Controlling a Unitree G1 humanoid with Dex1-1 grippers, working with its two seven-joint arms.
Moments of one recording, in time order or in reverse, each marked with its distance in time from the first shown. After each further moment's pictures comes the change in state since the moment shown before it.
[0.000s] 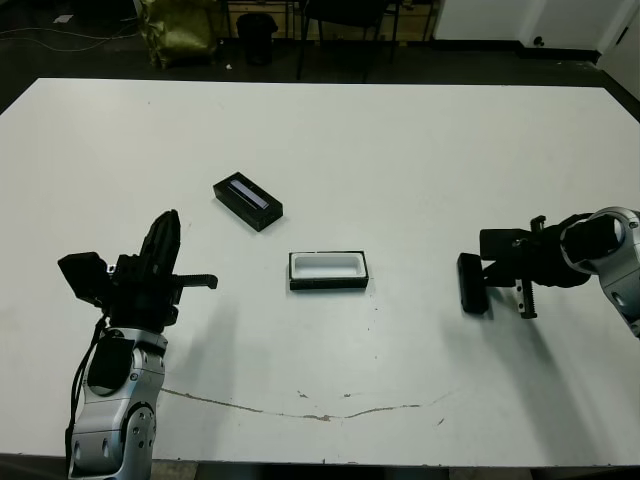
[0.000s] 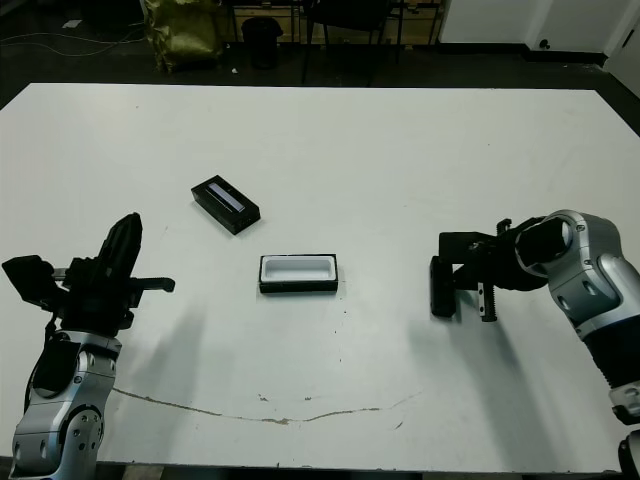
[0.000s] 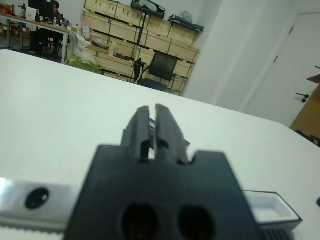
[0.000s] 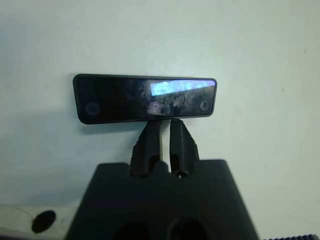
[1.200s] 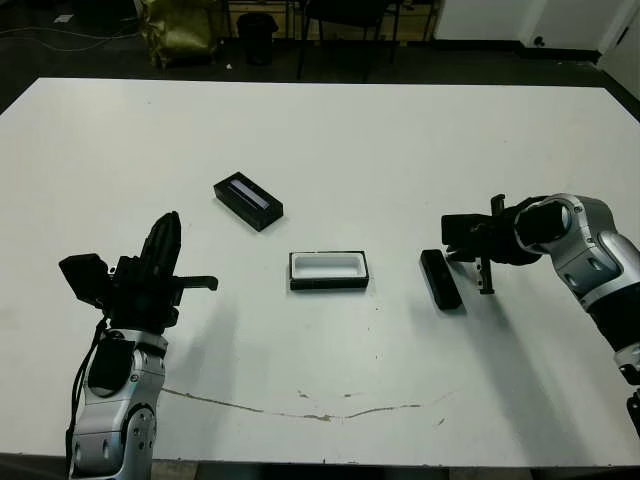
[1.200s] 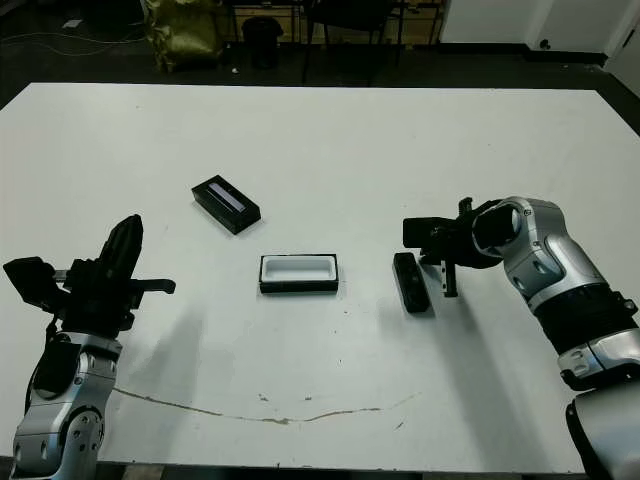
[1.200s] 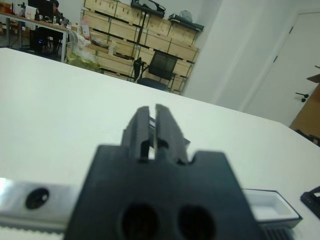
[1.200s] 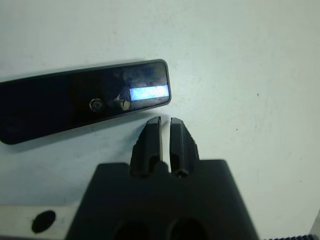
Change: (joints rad) left arm 0.006 0.000 -0.004 0.000 0.003 -0.006 0.001; right arm -0.135 0.130 0.072 0.190 -0.084 -0.076 -0.138
